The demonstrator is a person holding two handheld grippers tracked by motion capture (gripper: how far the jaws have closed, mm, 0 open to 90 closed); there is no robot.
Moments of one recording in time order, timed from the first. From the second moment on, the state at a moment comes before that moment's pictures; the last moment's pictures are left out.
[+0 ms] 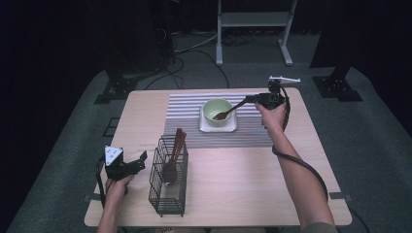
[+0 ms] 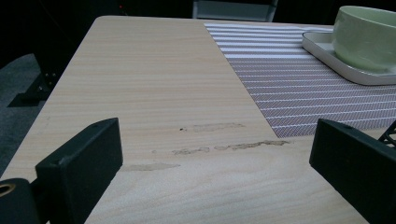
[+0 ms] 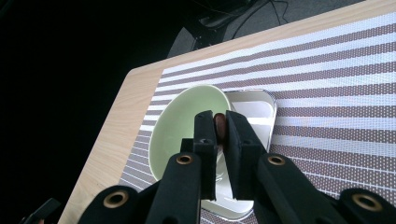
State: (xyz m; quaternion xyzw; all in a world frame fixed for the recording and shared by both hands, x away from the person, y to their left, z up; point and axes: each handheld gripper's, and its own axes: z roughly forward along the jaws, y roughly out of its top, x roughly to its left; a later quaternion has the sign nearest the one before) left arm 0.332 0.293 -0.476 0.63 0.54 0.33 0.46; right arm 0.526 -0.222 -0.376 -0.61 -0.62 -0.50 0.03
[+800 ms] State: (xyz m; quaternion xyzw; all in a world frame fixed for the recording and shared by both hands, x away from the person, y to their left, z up) left arm 0.332 0.293 -0.476 0.63 0.53 0.33 0.46; right arm 0.533 -0.221 -0.392 -0.61 -0.61 -0.50 0.05
